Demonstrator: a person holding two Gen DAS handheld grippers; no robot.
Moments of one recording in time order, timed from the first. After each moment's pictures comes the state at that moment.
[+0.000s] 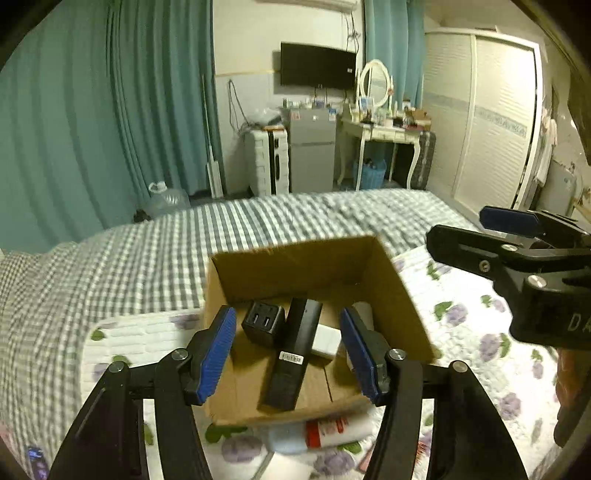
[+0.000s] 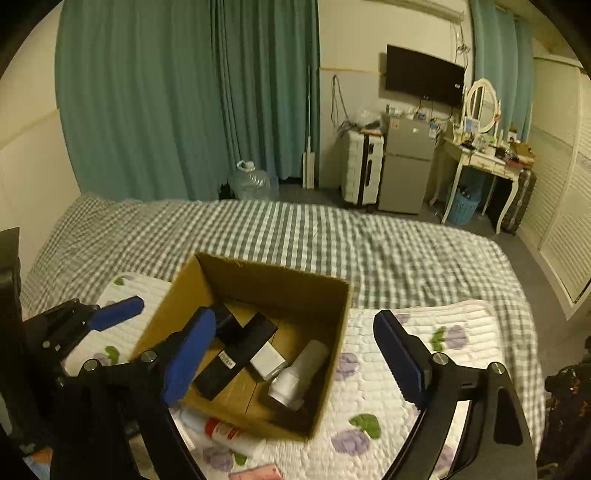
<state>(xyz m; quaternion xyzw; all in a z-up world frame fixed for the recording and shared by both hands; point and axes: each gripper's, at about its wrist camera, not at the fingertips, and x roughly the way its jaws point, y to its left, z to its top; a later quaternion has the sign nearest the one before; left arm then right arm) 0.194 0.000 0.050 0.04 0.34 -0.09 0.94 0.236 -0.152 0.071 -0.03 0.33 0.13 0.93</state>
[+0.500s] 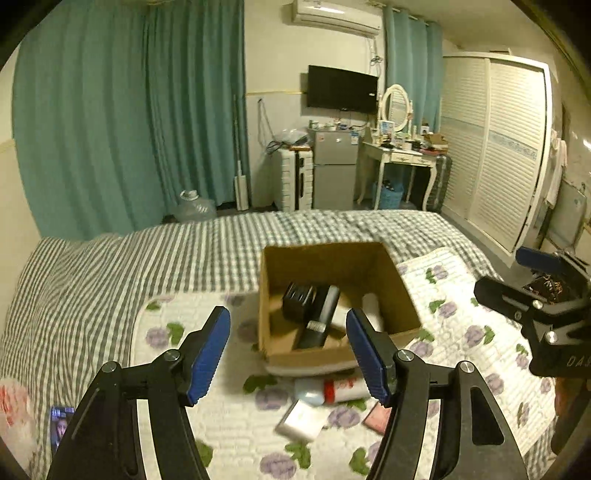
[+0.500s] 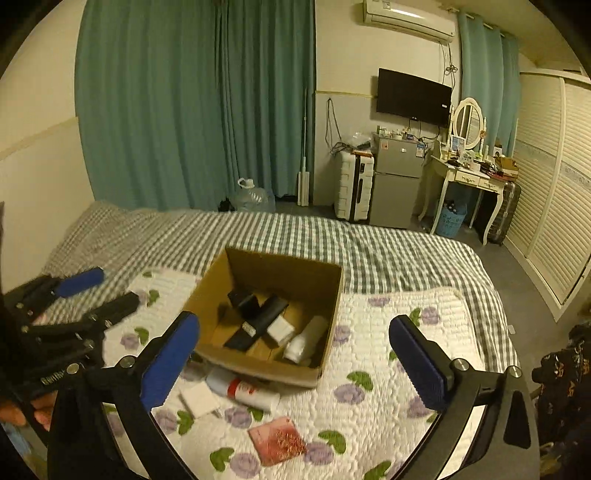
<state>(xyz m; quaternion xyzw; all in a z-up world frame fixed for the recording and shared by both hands) 0.106 0.043 0.075 0.02 0.31 -0.04 0.95 0.131 -0.152 0.095 -0.03 0.30 0.11 0.95</state>
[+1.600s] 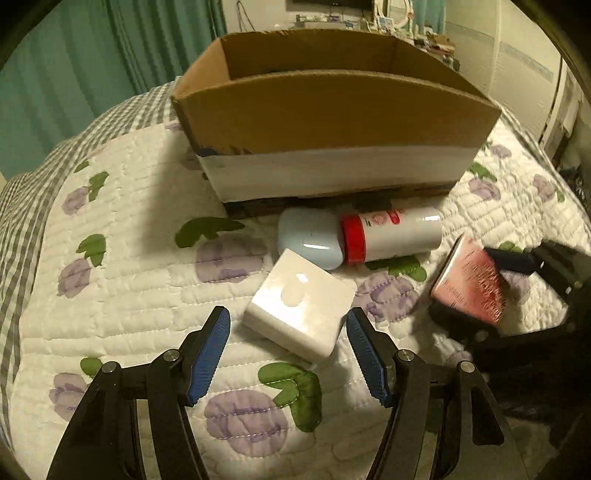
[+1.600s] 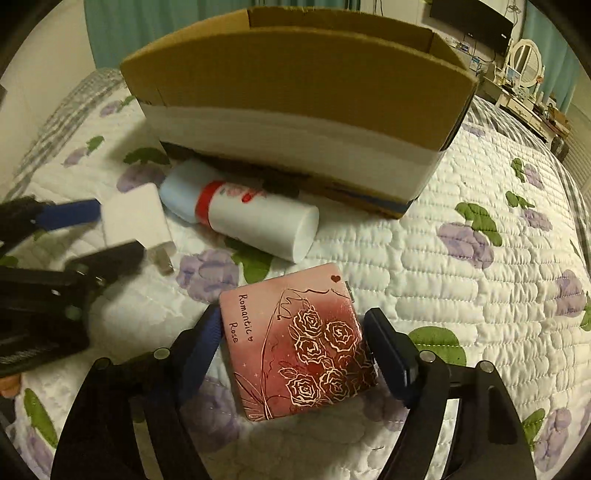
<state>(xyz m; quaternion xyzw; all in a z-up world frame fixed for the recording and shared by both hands) 0.122 0.012 -0.127 0.08 0.49 -0.04 0.87 0.150 -0.121 -0.150 -0.09 0.48 0.16 0.86</state>
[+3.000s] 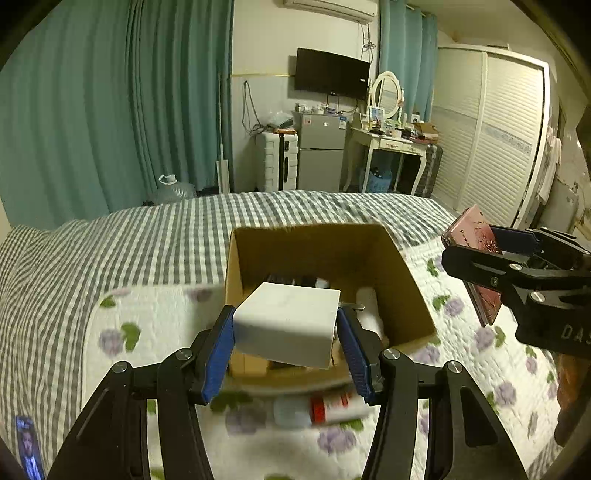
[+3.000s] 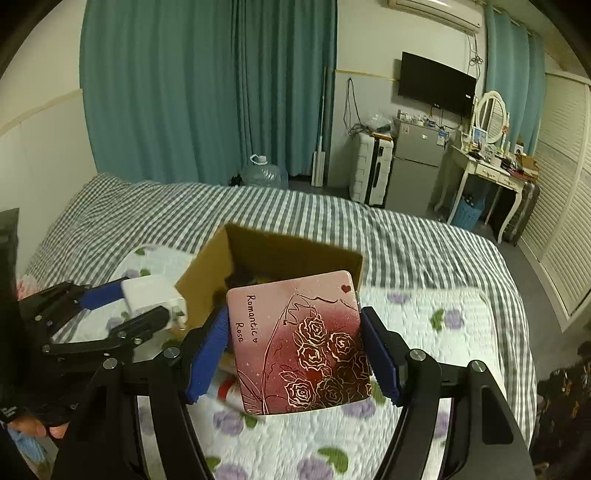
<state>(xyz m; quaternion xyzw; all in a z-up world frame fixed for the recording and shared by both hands) 0.181 0.022 0.028 0.01 0.34 -0.08 0.94 0.195 -0.135 0.062 -0.06 0.34 0.15 0.93</state>
